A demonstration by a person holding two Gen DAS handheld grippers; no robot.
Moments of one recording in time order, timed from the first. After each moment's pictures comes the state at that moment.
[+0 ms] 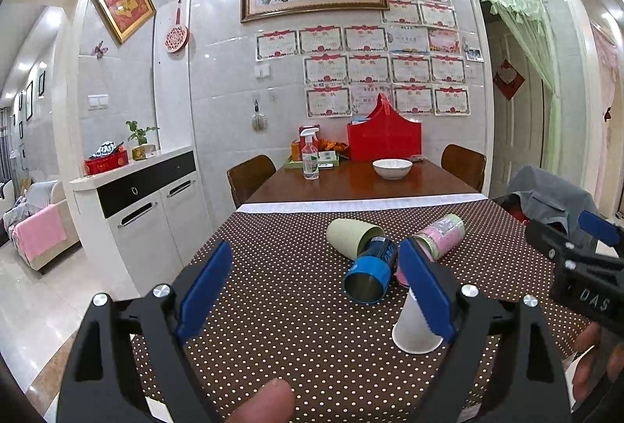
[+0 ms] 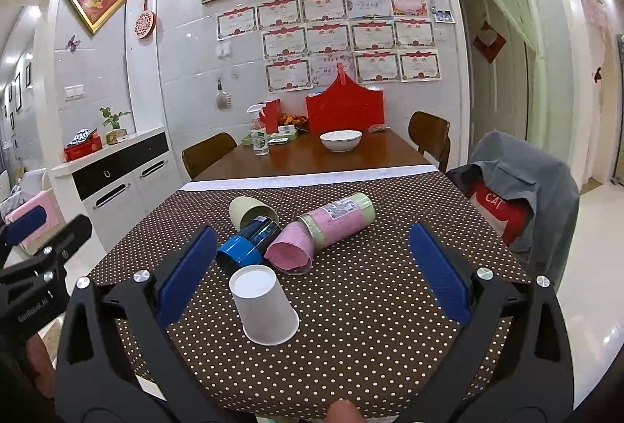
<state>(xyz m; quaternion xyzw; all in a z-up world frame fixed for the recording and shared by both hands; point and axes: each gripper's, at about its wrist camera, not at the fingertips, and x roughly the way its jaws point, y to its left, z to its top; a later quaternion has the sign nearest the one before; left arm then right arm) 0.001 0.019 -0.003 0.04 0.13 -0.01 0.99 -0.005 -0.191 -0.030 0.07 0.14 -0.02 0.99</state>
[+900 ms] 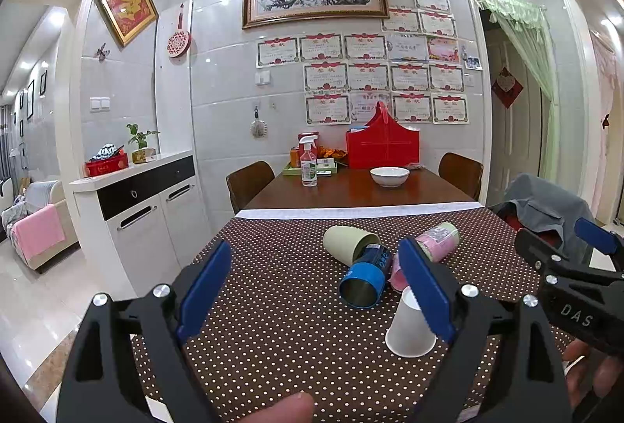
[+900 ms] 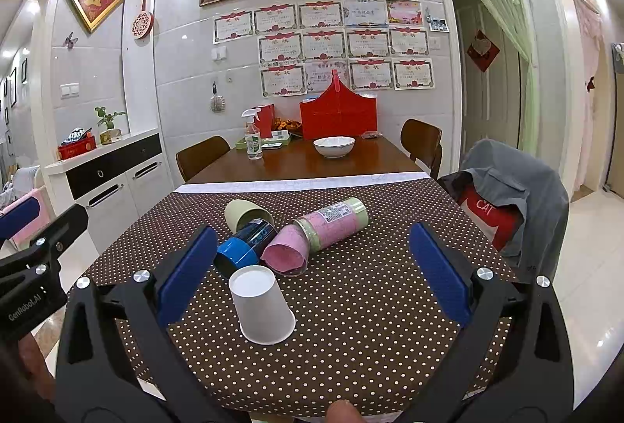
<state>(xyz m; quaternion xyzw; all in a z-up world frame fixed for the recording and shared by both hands) -0.006 0.017 0.005 0.04 0.12 -0.01 0.99 -0.013 -0.180 -0.027 0.05 0.13 -0.04 0.99</state>
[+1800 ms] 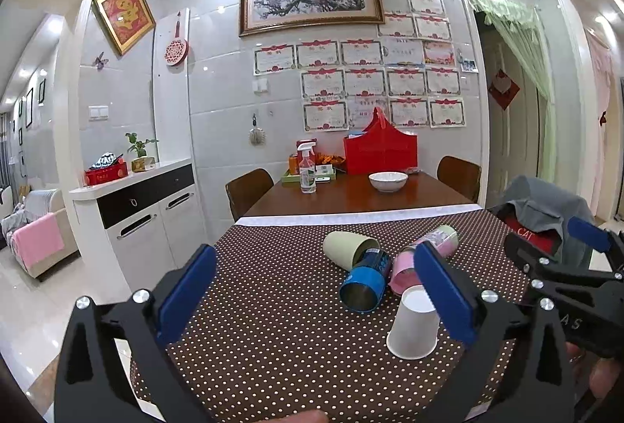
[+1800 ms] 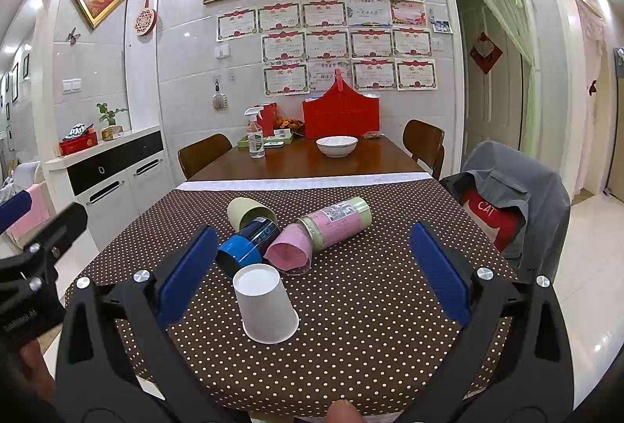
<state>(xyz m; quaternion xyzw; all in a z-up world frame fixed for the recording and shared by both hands) -0.014 0.015 0.004 0.05 0.11 -0.01 0.99 -0.013 -0.177 -0.026 0.05 0.13 -0.03 0.99</state>
